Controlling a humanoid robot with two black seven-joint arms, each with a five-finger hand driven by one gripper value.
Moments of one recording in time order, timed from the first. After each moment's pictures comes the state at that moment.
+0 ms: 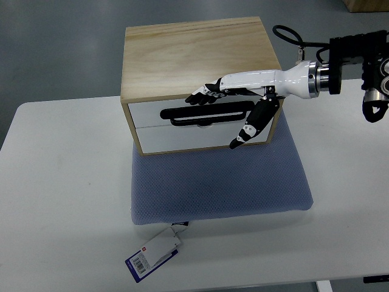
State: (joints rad) left arm 0.02 0.00 -0.07 -0.15 0.00 -0.02 0.08; right arm 1.04 -0.64 0.58 1.48 -1.04 0.61 -0.01
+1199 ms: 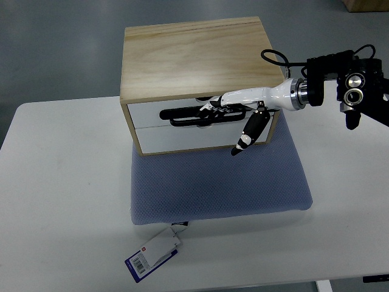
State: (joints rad) left arm 0.02 0.00 -0.07 -0.15 0.00 -0.02 0.08; right arm 1.04 -0.53 0.49 1.30 -1.14 0.61 -0.01
